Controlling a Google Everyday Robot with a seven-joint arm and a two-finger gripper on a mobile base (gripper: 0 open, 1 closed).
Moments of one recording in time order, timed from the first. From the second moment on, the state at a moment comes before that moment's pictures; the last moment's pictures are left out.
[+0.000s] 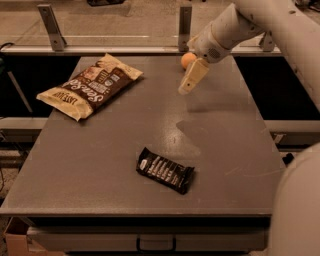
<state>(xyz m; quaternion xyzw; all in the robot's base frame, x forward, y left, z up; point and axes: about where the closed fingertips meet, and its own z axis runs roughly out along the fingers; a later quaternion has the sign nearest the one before) 0.709 -0.090 0.895 -0.62 0.71 0.08 0.32</state>
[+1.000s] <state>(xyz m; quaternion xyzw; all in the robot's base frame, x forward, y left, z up) 0.817 -0.117 0.882 -0.45 0.79 0.12 0.41</state>
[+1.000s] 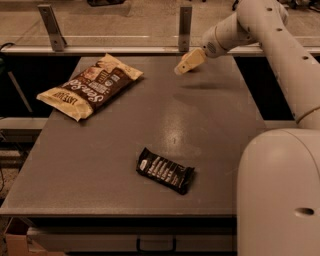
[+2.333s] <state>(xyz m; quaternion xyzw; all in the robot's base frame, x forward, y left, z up) 0.828 -0.117 0.864 -0.36 0.81 0.15 0.44</state>
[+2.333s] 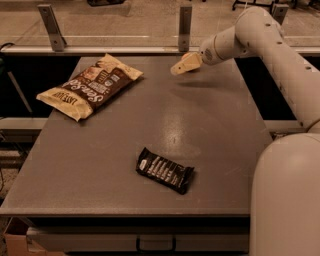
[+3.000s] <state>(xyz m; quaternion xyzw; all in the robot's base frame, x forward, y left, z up) 0.850 -0.132 0.865 -0.33 0.80 0.13 0.49</state>
